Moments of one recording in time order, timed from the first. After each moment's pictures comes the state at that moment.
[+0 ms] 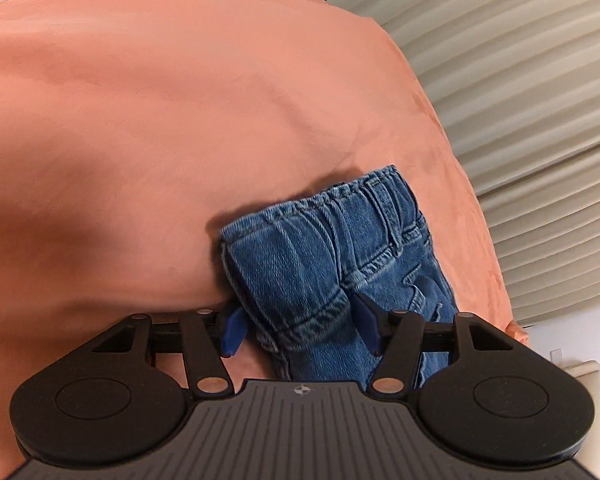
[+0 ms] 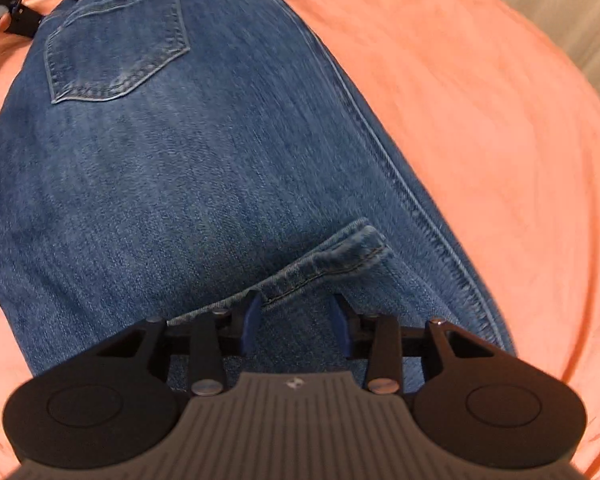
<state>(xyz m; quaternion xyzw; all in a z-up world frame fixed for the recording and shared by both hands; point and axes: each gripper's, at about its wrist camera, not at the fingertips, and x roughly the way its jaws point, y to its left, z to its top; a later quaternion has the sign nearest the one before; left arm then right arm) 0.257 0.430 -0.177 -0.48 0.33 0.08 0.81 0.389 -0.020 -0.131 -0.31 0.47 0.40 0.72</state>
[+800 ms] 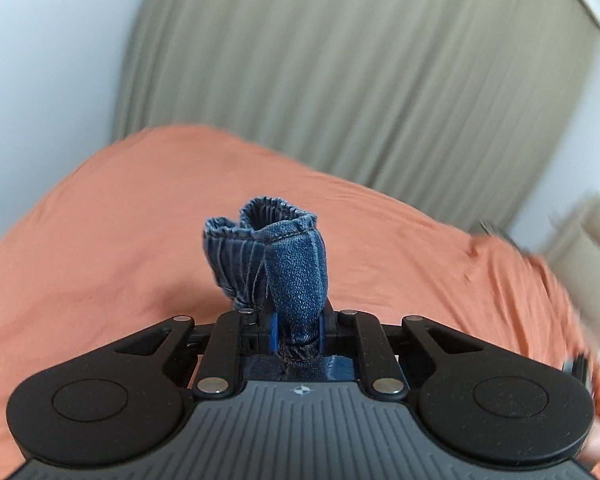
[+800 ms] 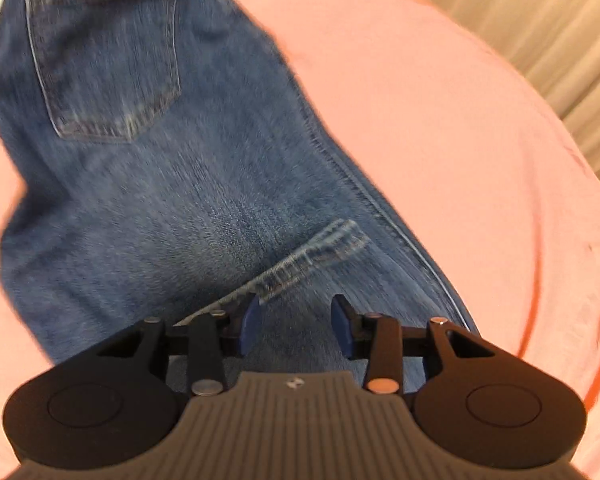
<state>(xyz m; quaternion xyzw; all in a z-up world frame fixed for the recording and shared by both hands) 0.235 0.251 0.031 -0.16 0.25 -0.02 0.96 0.344 -0.017 -0.083 -0.29 0.43 0.34 0.78</state>
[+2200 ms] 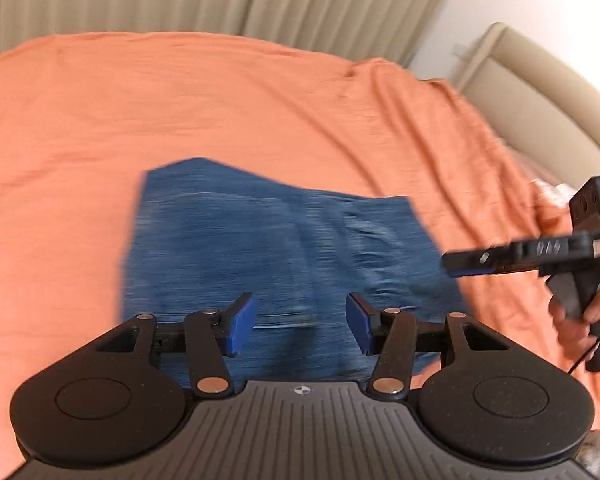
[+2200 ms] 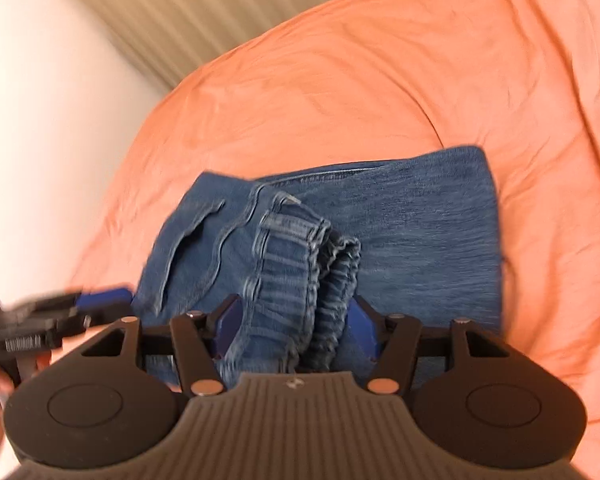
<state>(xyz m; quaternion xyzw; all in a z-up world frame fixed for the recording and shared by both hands) 0.250 0.101 -0.042 -0.07 0.40 -0.18 0.89 0.319 -0.234 -0.077 0.21 0.49 0.25 0.81</state>
